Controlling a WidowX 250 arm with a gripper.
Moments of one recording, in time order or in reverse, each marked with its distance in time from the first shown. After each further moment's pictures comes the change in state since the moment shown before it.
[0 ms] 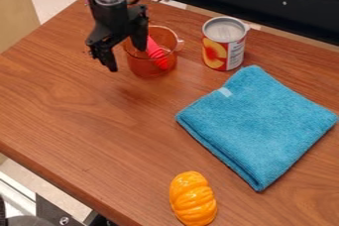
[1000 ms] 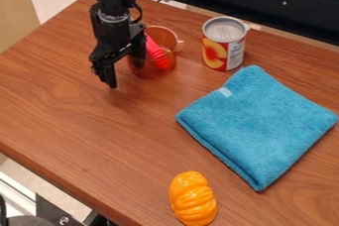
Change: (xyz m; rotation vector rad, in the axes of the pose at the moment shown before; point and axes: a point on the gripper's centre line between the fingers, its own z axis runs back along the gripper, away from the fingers) arm -0.009 0.009 -0.026 0.106 0.027 0.045
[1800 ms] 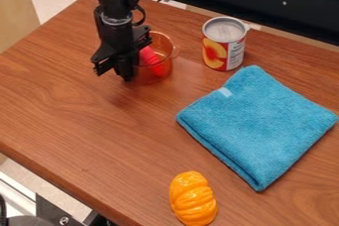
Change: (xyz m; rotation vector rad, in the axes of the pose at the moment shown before) arm 0.001 0.001 -0.003 -0.026 0.007 -0.065
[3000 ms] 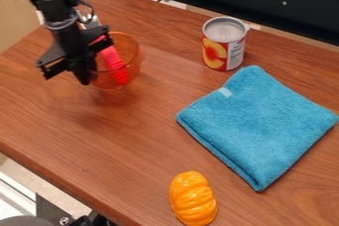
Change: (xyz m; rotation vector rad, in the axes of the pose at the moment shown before) arm 0.027 0.064 0.028 -0.102 -0.010 -0.148
